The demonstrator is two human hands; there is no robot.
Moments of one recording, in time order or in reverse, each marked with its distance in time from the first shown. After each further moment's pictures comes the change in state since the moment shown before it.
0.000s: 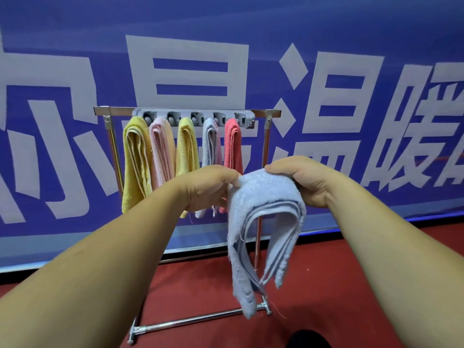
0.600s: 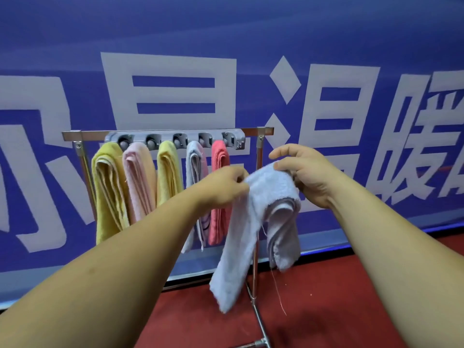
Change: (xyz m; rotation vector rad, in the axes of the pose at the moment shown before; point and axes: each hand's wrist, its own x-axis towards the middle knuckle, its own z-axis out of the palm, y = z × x) left_hand 0.101 0.049 -0.007 0.656 0.334 0.166; right_hand 0.069 -0.036 -0.062 -0.100 0.299 -0.251
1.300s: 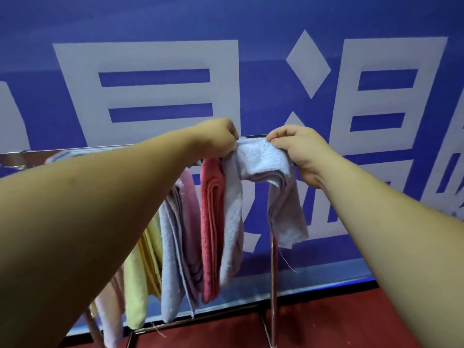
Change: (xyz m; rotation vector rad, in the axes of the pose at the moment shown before) left_hand 0.208 -0.010 -0.069 0.447 0.139 -0.170; right_hand 0.233 0.043 -0.004 0.032 0.112 -0.086
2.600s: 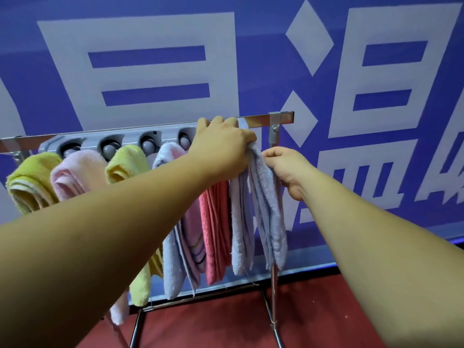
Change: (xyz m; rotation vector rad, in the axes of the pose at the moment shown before) left_hand -0.020 -0.011 0.066 0.455 0.279 0.288; right_hand -0.015 0.067 0.026 -0.048 -0.058 0.250
